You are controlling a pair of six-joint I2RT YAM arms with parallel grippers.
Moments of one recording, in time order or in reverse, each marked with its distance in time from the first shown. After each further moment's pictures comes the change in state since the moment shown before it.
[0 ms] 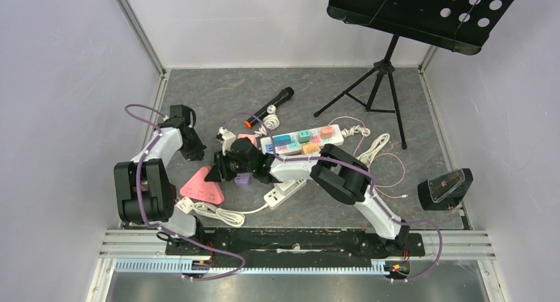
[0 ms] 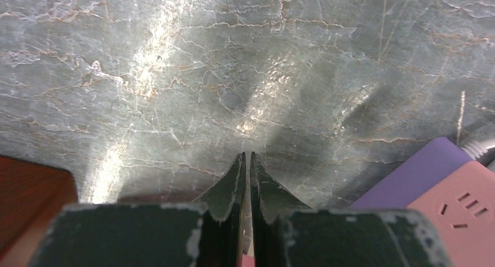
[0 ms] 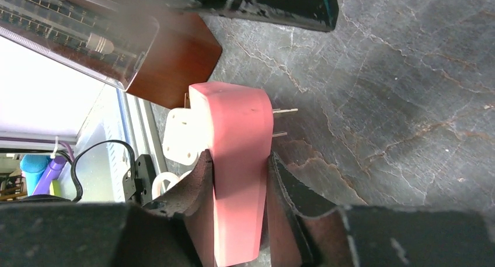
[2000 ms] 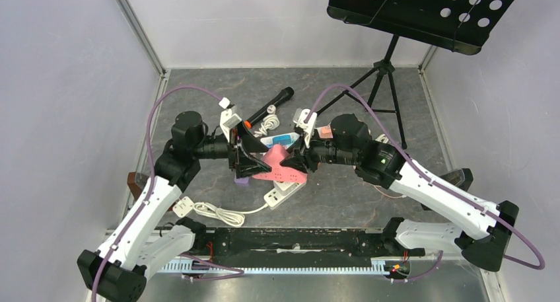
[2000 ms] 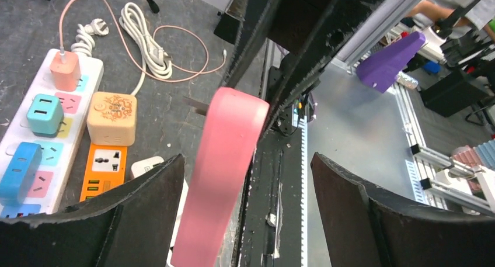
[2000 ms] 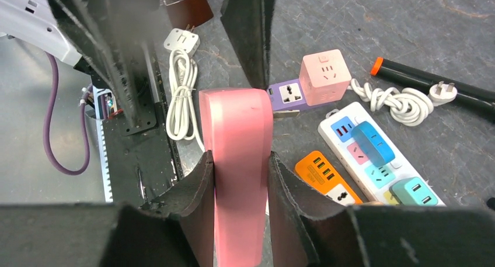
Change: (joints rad) left arm -0.478 -0.626 -0.077 0.470 1.140 0.231; right arm -0.172 -1.167 -0.417 -0.700 -0.053 -0.679
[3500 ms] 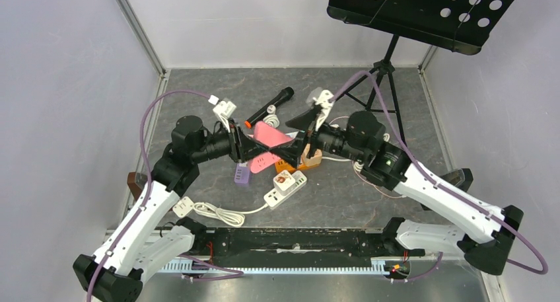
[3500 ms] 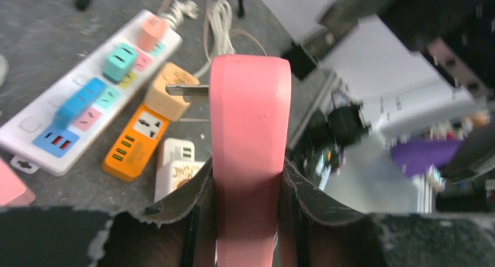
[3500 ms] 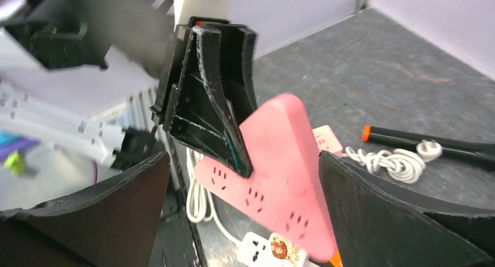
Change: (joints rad) left arm -0.065 -0.051 -0.011 -0.104 -0.368 -0.156; right arm -0.010 0.001 0.031 0.228 0.018 0.173
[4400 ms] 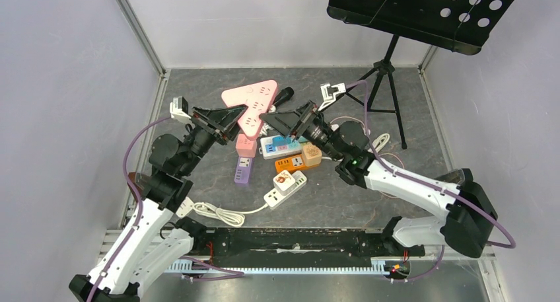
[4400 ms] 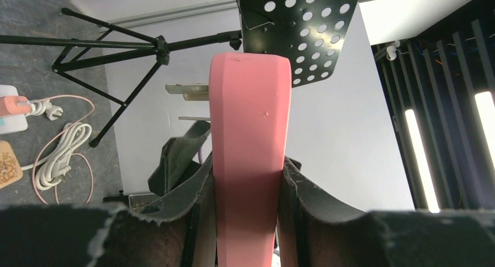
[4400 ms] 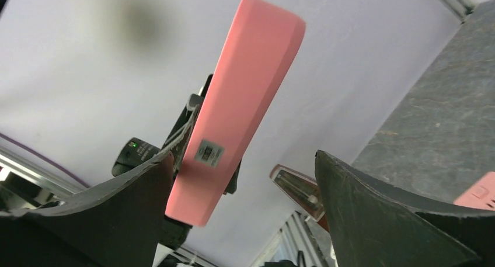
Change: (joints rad) left arm -0.007 -0.171 -0.103 0.413 -0.567 -1.127; right arm -0.023 0.136 -0.281 0.819 0.247 0.859
